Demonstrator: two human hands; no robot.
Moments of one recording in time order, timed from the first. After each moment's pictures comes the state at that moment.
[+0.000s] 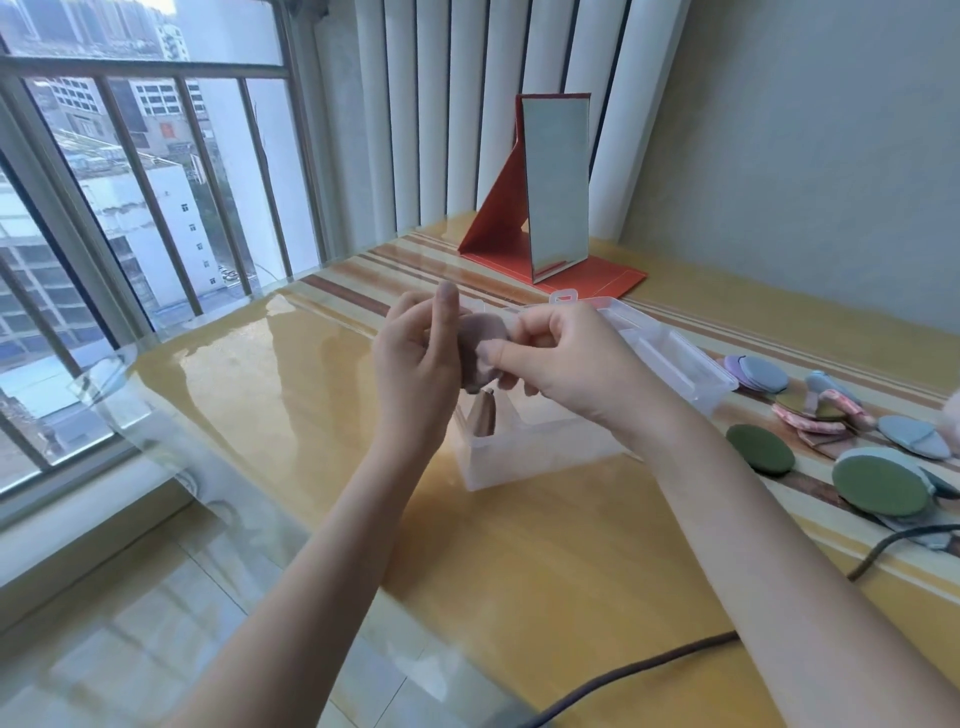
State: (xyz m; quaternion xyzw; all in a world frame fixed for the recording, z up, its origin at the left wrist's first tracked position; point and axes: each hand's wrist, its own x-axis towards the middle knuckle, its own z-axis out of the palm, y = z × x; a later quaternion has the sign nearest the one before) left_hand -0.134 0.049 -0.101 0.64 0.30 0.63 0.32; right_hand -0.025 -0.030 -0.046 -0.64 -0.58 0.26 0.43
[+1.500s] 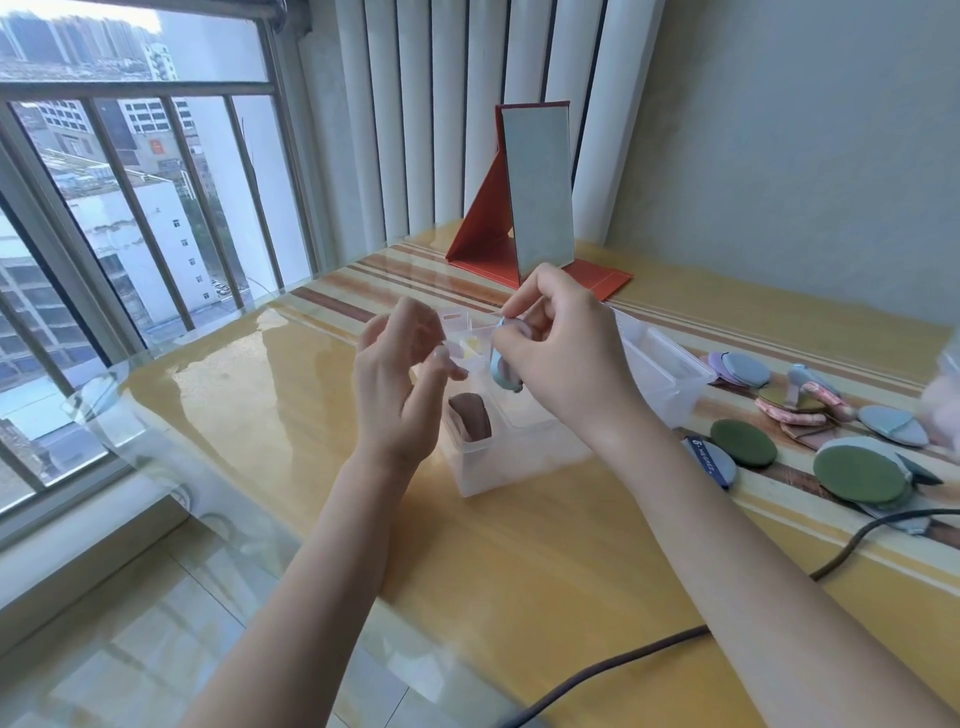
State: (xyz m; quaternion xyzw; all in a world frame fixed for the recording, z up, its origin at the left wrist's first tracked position) left_hand -0.147 0.042 -0.102 0.73 0.24 0.60 0.21; right_hand -0.026 -0.030 -0.050 -0.65 -0.56 0.06 0.50
